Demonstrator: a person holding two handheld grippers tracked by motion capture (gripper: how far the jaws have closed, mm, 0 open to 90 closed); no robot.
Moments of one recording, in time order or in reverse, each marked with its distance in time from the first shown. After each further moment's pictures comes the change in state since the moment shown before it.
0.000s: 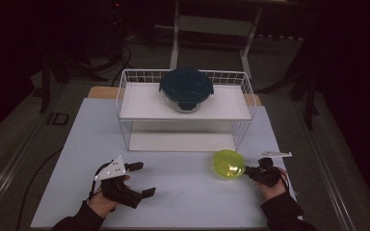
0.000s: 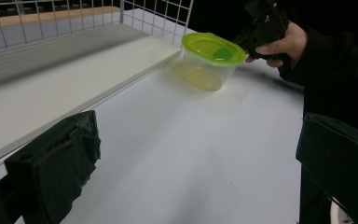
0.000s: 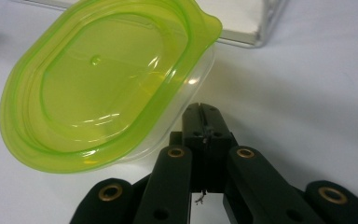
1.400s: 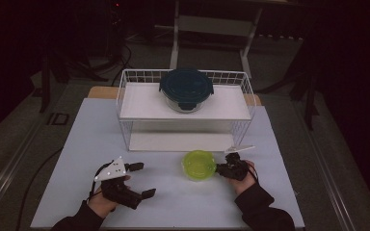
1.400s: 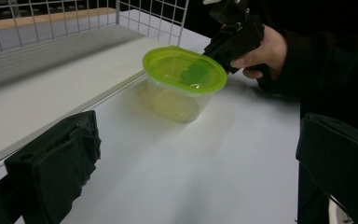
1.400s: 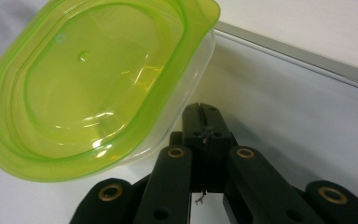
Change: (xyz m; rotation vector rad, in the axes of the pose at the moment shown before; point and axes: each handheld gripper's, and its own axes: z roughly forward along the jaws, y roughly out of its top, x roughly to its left) left arm -0.001 0.000 0.000 -0.002 -0.012 0.013; right arm 0.060 0.029 0.064 0.080 0.128 -0.113
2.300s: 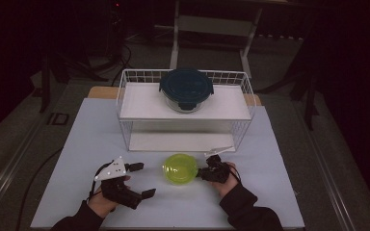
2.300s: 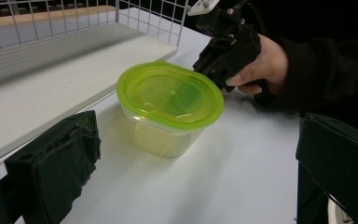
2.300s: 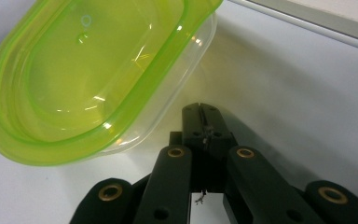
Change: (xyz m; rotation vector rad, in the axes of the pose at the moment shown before) left arm 0.001 0.000 0.000 0.007 -0.002 -0.003; right arm 0.039 0.011 0.037 0.061 0.106 -0.031
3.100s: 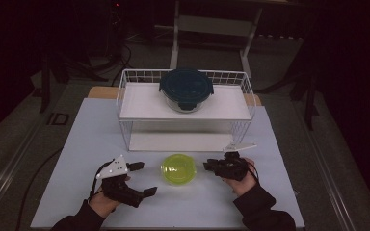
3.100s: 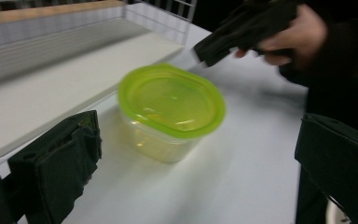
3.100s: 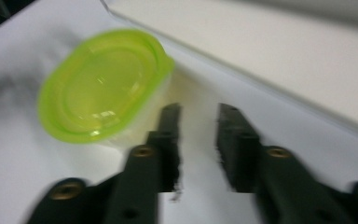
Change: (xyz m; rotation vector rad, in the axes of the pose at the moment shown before) left arm -0.005 0.010 0.000 0.021 0.049 -0.035; right arm 0.003 0.005 -0.063 -0.137 -0.090 -0.032
